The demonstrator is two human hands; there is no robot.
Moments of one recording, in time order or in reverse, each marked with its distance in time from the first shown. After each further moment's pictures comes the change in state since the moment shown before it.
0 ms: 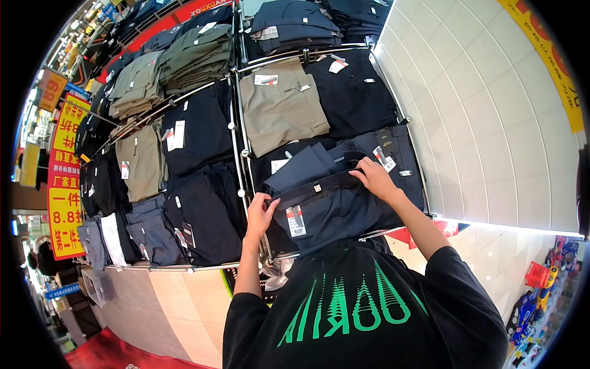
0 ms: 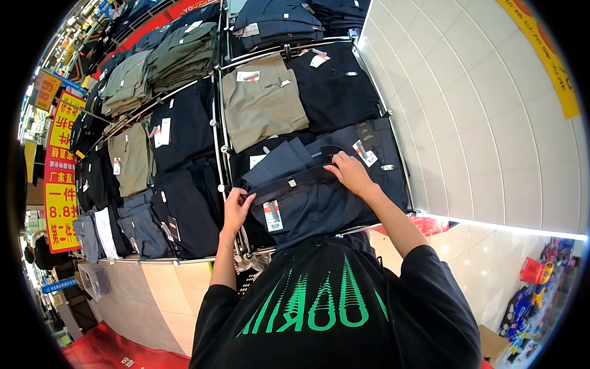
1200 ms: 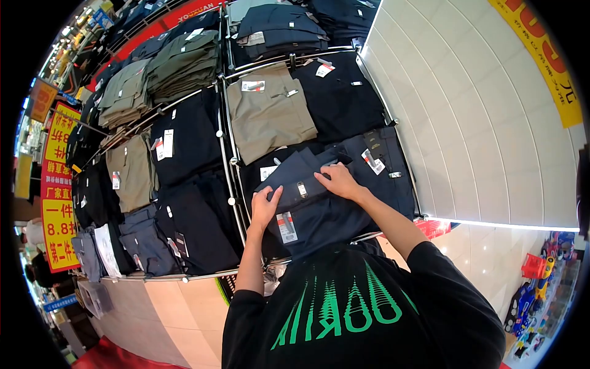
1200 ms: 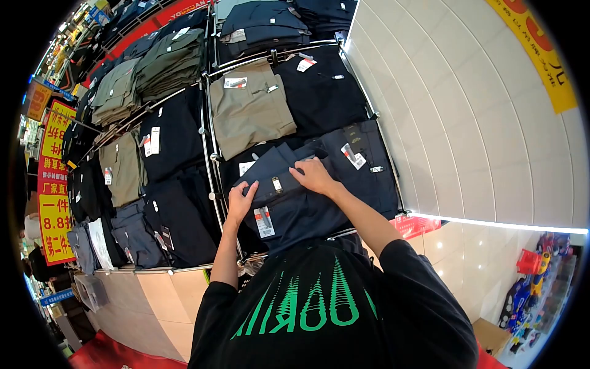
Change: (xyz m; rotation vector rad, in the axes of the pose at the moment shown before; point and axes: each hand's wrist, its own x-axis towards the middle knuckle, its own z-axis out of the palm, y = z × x) left_hand 0.042 0.009 0.041 0.021 -0.081 -0.120; right_hand 0.036 -0.024 0.045 0.109 -0.087 0.009
